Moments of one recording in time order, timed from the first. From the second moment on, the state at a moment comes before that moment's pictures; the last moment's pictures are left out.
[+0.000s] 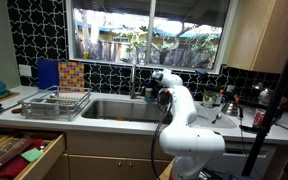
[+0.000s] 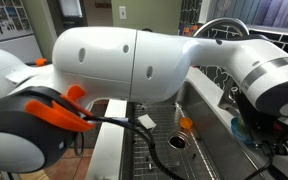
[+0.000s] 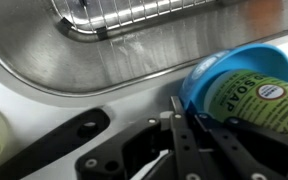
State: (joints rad) arm -0.88 1.07 0.01 -0.62 0.26 1.84 0.15
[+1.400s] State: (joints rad) arm -0.94 0.97 0.08 -0.55 0.28 1.56 -0.13
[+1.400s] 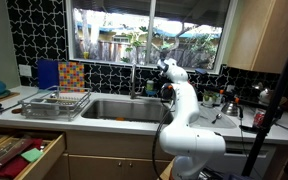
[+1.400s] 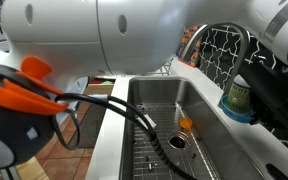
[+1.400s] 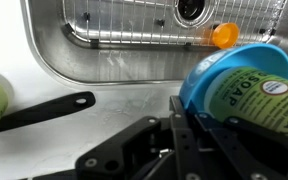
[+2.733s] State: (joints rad) arm -0.97 0.88 0.07 -0.61 0.29 1.32 -0.22
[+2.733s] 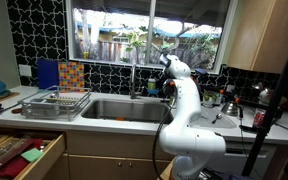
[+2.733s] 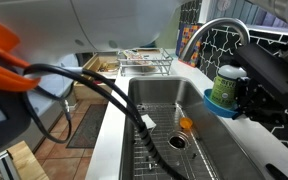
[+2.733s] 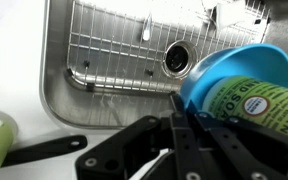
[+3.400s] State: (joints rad) arm -0.97 0.72 0.07 -0.95 0.27 1.27 -0.38
